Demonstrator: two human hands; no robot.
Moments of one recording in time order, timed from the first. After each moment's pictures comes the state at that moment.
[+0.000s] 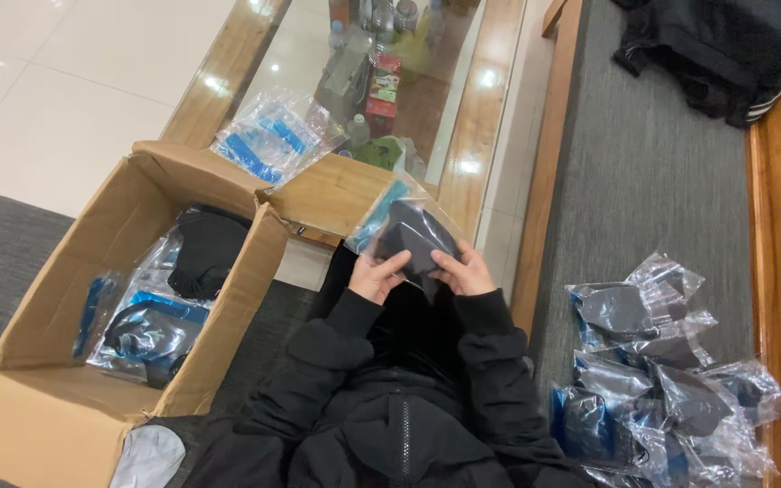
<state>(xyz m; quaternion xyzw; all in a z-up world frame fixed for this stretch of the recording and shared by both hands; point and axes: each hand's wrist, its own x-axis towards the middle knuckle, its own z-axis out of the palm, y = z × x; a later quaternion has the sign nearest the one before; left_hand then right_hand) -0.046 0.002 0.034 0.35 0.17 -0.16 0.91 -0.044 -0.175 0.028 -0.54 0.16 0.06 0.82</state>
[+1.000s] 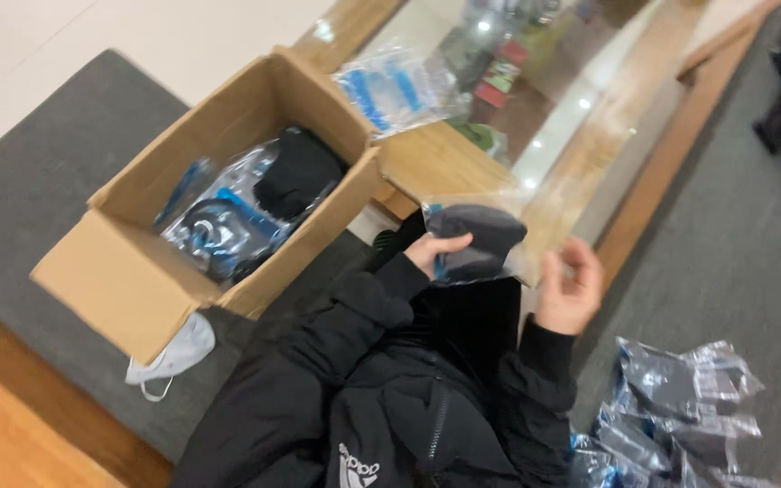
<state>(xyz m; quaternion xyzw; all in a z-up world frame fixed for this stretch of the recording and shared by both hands) -0.047 0.014 -0.025 0.24 0.18 -0.13 0.94 -0.056 -0.188 0.040 -0.77 -0.02 -0.26 0.58</state>
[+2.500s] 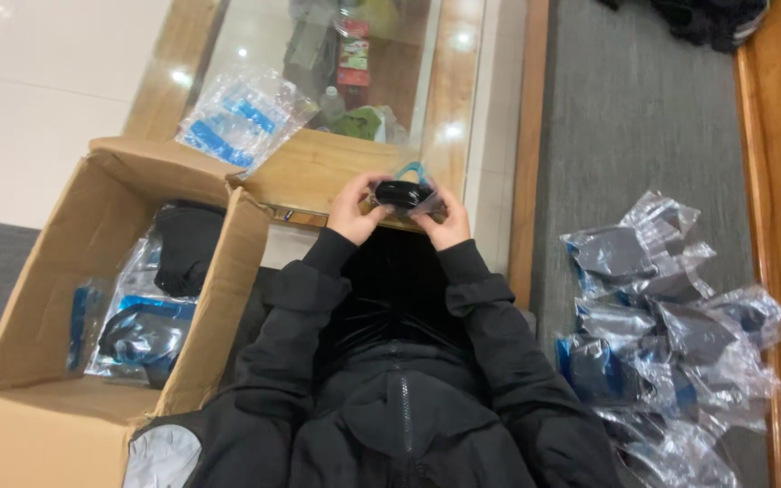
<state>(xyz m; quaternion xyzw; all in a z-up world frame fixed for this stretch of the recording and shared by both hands) 0.028 0.020 -0.011 0.78 -0.12 -0.03 0.61 -0.027 -0.174 0.015 -0.79 0.02 -0.12 0.60</state>
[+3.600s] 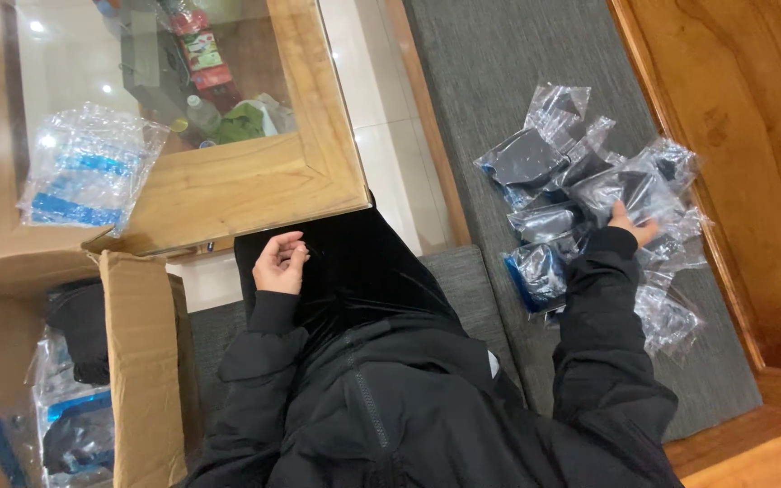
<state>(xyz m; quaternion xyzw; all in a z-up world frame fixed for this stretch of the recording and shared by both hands) -0.058 0.021 -0.066 0.72 -0.01 -0.10 0.68 -0.345 -0.707 -0.212 -0.47 0.68 -0.46 0.31</state>
